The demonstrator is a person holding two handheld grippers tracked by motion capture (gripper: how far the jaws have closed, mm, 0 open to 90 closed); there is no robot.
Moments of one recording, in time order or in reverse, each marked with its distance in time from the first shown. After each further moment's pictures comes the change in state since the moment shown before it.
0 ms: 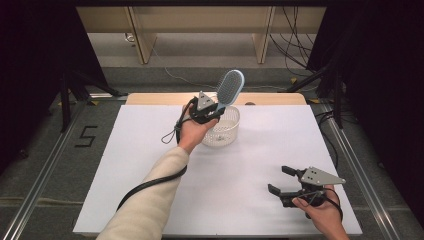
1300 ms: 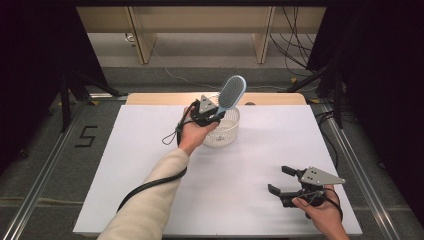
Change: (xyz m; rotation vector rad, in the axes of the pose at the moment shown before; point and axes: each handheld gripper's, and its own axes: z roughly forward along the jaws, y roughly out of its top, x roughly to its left) left arm -0.001 -0.010 0.006 0.041 -0.011 0.030; right arm 0.000 0.000 0.000 -0.001 0.000 0.001
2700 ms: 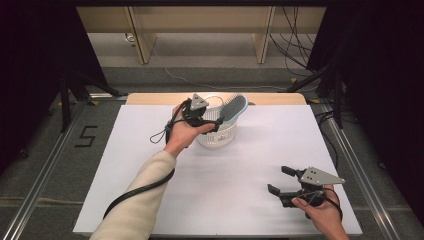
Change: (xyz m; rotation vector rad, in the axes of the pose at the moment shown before) left arm 0.003 0.014 -0.038 0.049 -0.018 -0.058; right arm 0.000 0.000 0.001 0.004 -0.001 0.008
